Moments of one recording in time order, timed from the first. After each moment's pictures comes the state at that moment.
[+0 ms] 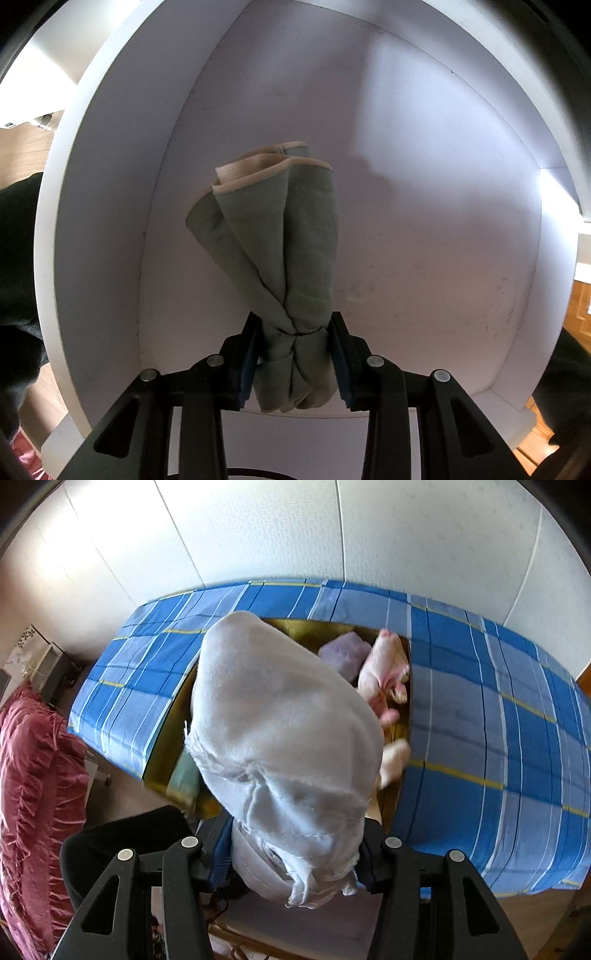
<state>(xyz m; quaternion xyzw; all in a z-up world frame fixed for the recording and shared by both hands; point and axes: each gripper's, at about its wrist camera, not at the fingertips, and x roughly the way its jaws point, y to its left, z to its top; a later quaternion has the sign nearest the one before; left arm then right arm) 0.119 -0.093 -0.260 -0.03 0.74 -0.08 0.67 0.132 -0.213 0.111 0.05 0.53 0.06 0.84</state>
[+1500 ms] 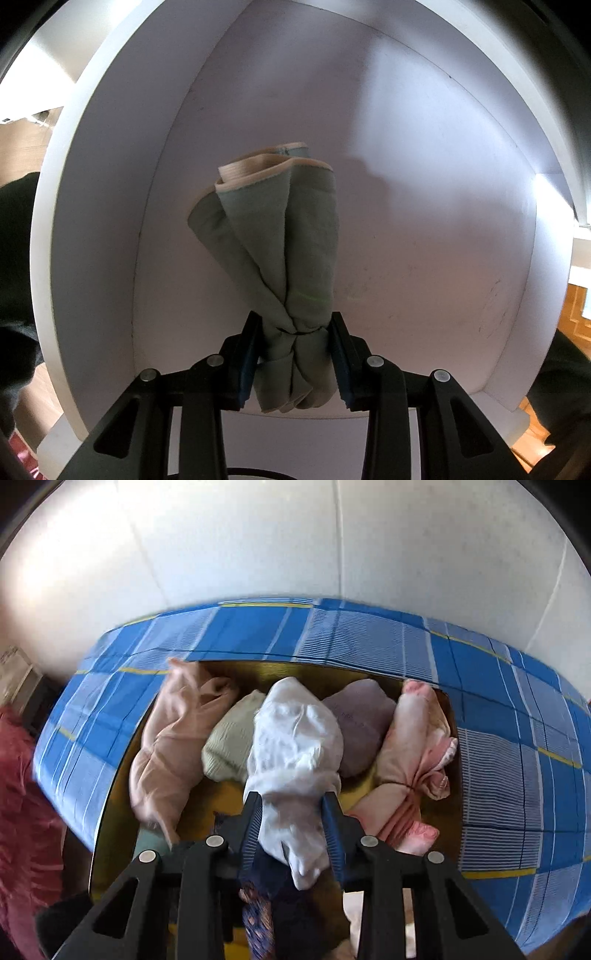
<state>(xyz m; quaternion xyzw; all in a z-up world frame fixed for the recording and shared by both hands) 0.118 -0.071 -0.270 -0.04 0.74 -0.07 0.67 0.210 -0.207 0.058 0.05 0.48 0.04 0.88</state>
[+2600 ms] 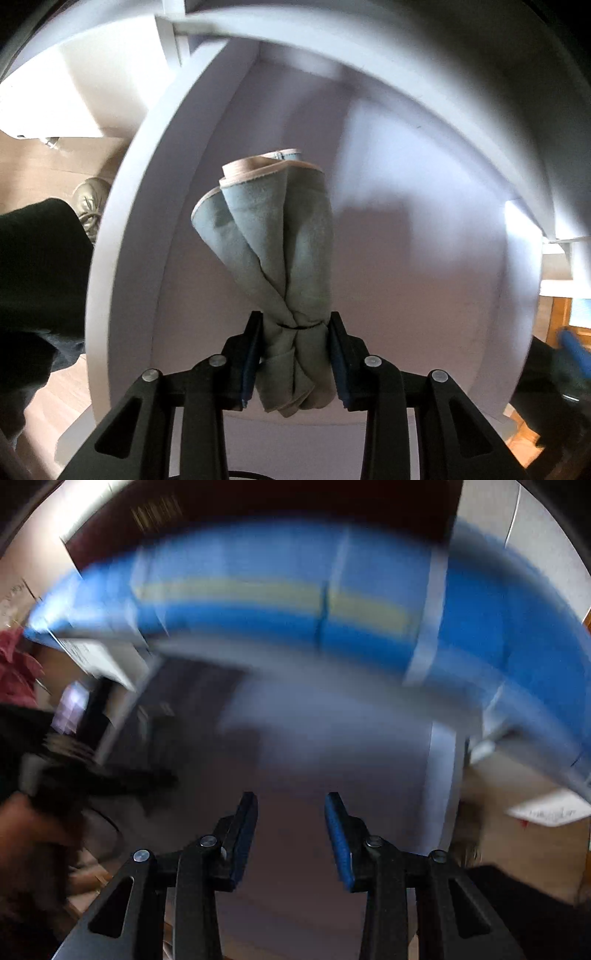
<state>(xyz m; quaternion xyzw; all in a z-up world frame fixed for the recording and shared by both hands) 0.084 -0.057 -0.232 -0.07 0.68 -0.09 0.72 0.007 -0.195 -0.147 -0.01 0.57 0.02 0.82</state>
